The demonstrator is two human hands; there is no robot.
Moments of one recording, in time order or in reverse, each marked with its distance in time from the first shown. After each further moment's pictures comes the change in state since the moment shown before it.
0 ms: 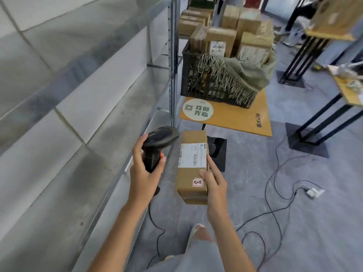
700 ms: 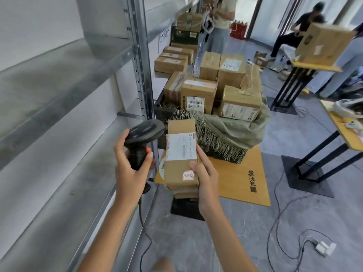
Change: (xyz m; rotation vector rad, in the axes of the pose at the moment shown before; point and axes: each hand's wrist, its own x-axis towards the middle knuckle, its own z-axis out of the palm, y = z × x) left_hand 0.303 0.002 0.175 -0.125 0.066 0.077; right_hand 0.323 -0.150 0.030 0.014 -0.126 -0.166
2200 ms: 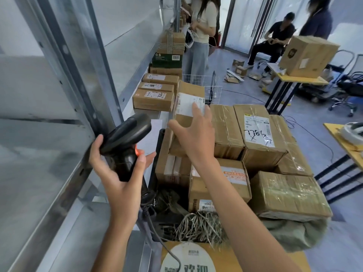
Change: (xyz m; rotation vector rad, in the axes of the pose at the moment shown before) left_hand 0.360 -0.075 0.128 -0.396 0.009 0.142; right_hand 0.457 -0.108 0.132 -1.038 0.297 -0.298
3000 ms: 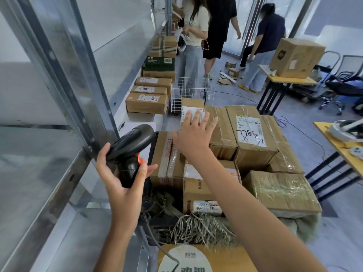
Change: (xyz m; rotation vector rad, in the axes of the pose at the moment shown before) left_hand -0.012 -0.012 0.005 0.023 -0.028 -0.095; right_hand 0.033 0.030 0.014 -0.797 -0.242 0.001
